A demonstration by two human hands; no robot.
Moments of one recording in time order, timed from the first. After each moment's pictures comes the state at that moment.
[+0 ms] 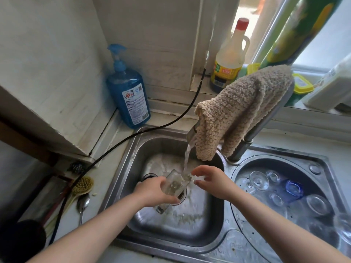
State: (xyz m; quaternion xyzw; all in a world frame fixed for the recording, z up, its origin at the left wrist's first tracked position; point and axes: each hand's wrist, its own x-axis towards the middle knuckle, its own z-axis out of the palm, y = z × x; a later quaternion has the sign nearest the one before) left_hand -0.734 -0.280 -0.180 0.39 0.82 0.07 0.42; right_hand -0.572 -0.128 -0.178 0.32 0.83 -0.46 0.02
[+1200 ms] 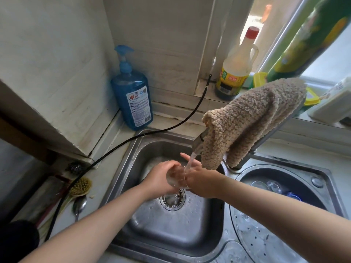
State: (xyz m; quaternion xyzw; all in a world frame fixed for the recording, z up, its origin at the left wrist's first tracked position) left_hand -0.746 -0.246 -0.179 0.47 0.77 0.31 0.31; right_hand -0.625 -0.114 -0.177 -0.13 0.96 0.13 0.20
